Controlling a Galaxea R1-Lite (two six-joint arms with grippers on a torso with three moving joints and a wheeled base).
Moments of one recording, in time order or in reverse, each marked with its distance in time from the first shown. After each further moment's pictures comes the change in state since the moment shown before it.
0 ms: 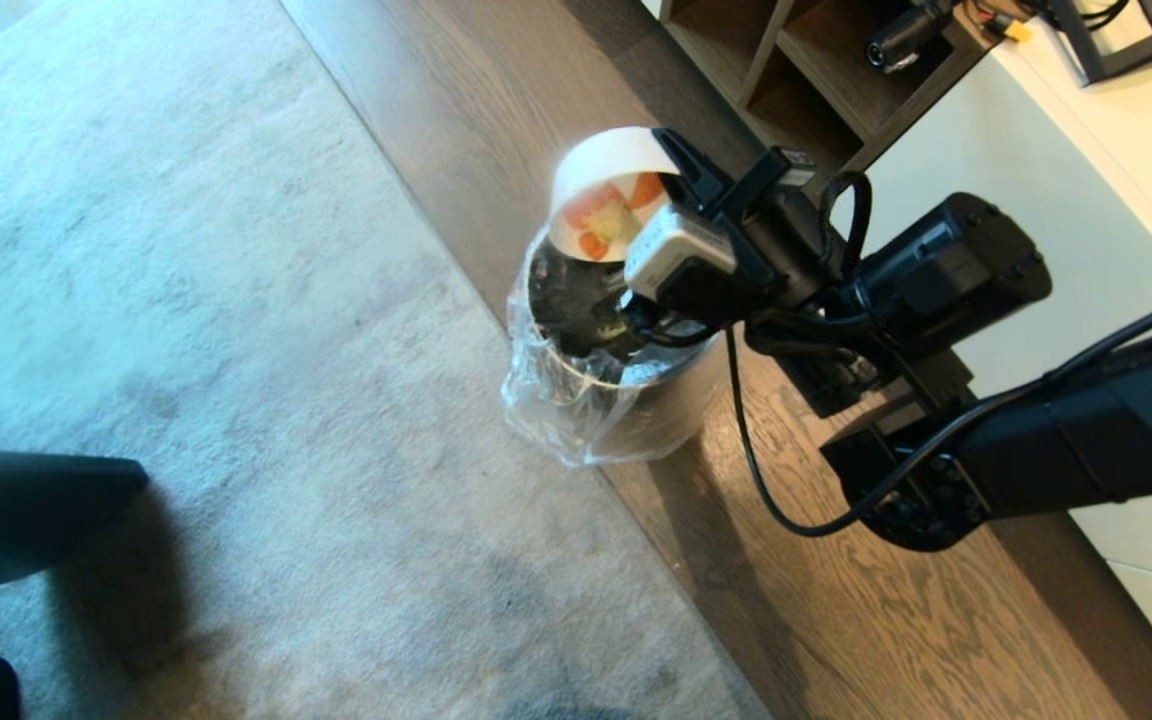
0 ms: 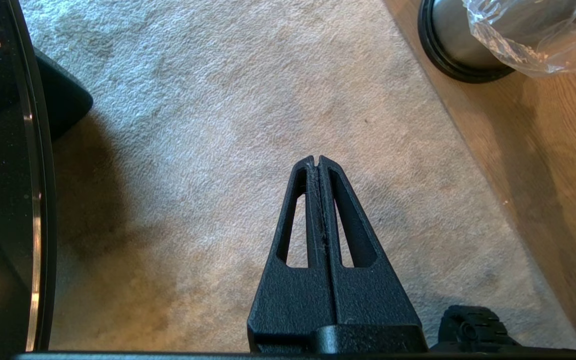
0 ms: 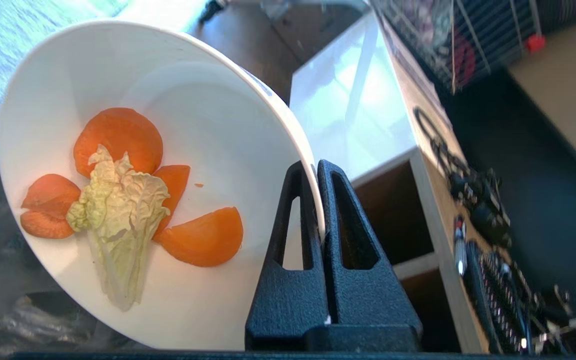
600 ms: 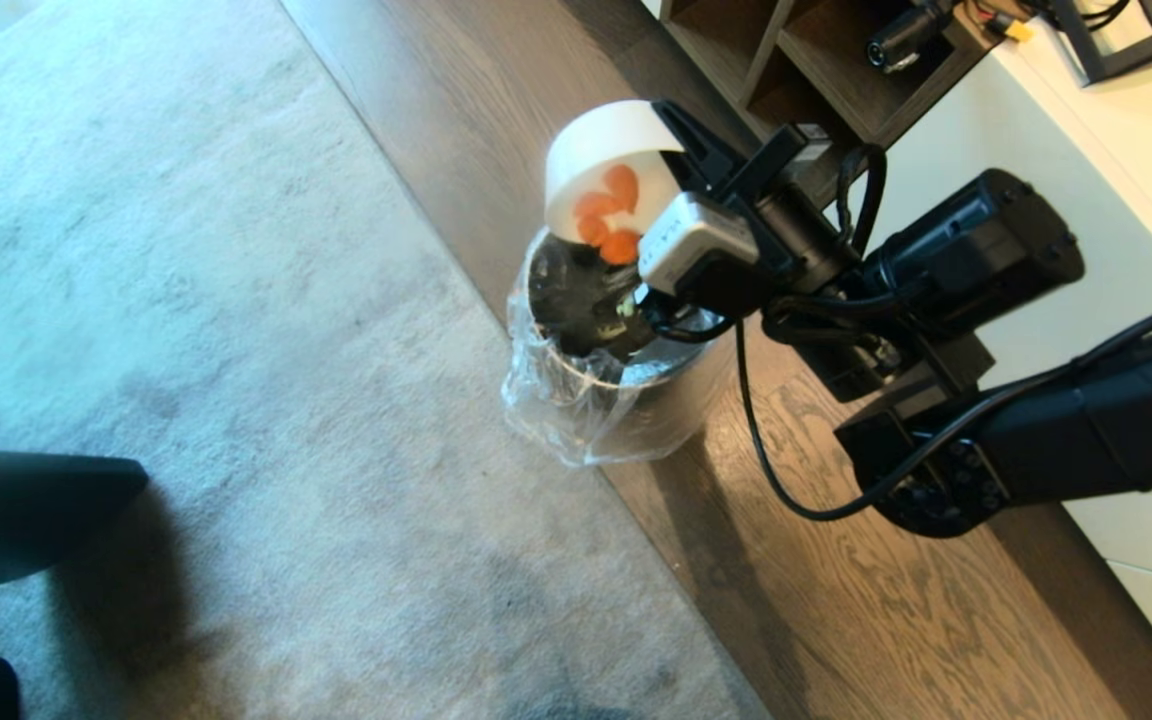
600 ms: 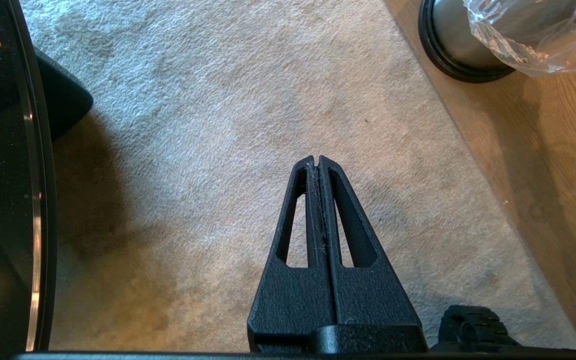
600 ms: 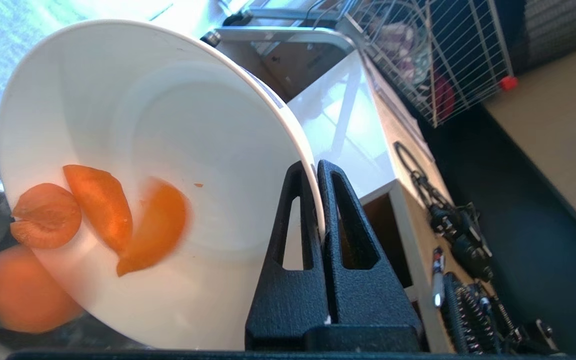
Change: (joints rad) left arm 0.000 0.000 0.000 0.000 0.000 0.000; right arm -0.015 -0.027 -0.020 0.000 0.093 -0.005
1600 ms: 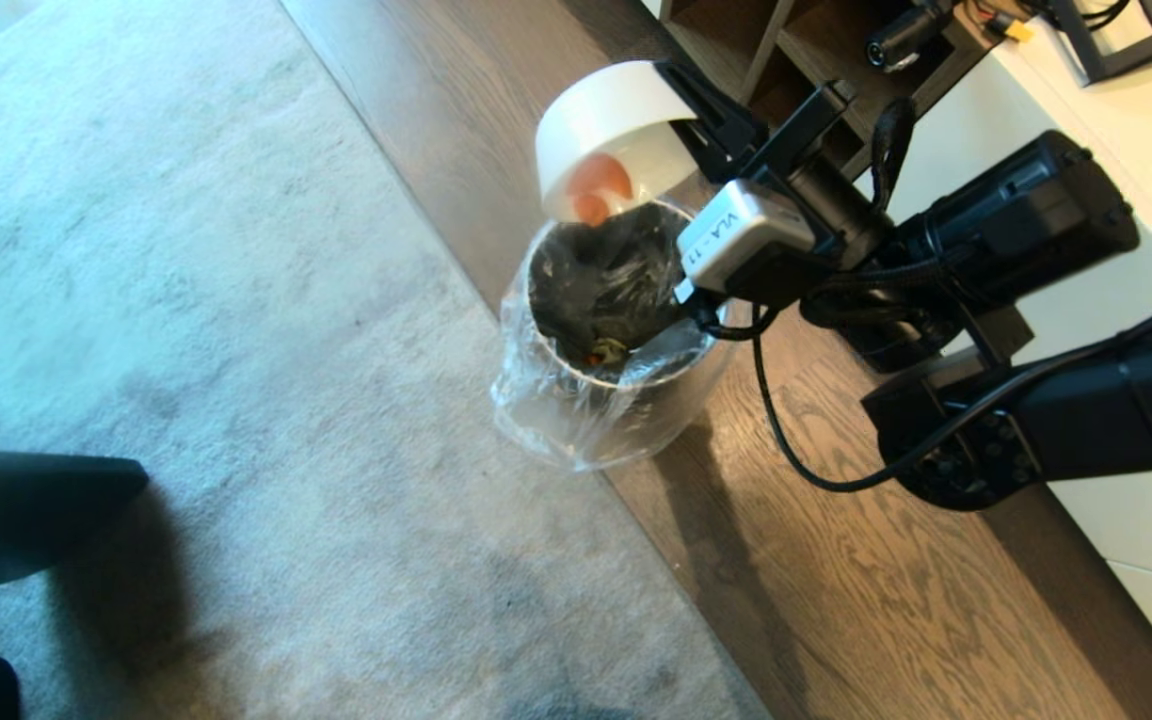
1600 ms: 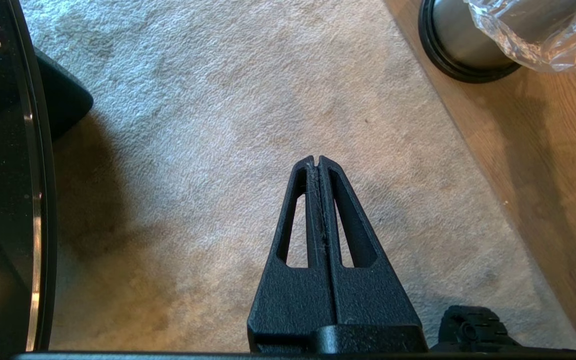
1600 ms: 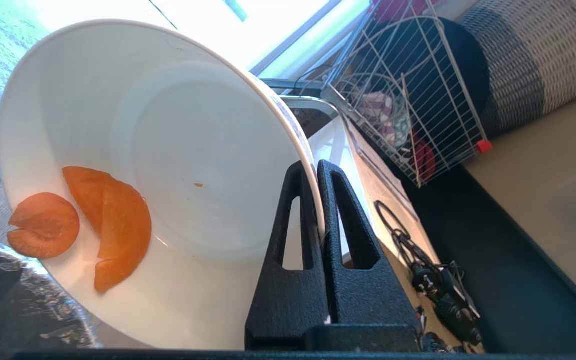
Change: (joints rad) left arm 0.000 0.000 0.000 0.000 0.000 0.000; right arm -0.036 -0.030 -0.029 0.000 0.201 0.028
